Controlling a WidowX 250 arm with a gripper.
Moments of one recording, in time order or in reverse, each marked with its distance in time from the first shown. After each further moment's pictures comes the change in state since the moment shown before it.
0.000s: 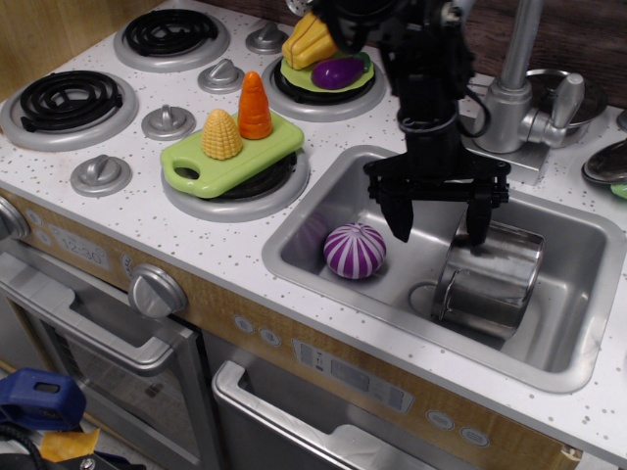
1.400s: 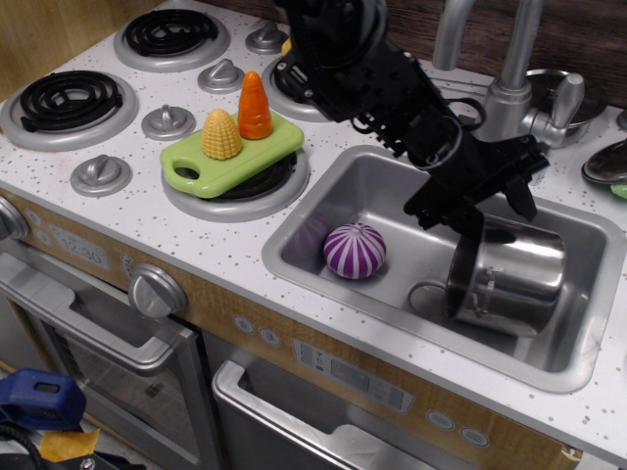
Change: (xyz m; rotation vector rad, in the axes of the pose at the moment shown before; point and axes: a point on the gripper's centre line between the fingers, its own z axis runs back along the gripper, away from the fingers) arm 0.019 -0.031 -0.008 -0.292 -0.238 0.342
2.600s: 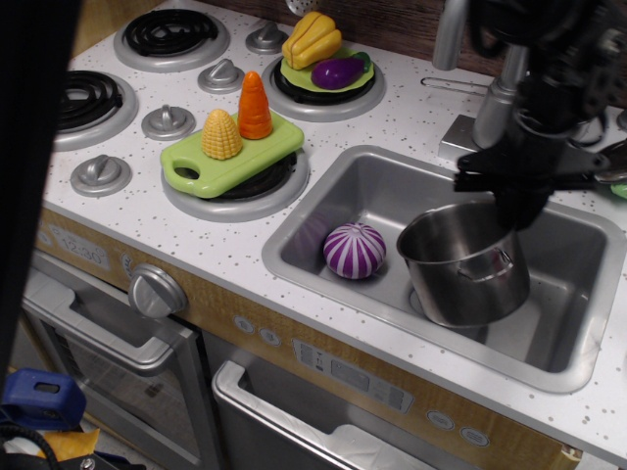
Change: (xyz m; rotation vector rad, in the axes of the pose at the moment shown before) arm -0.004 -0.026 -0.014 0.598 -0.037 -0.250
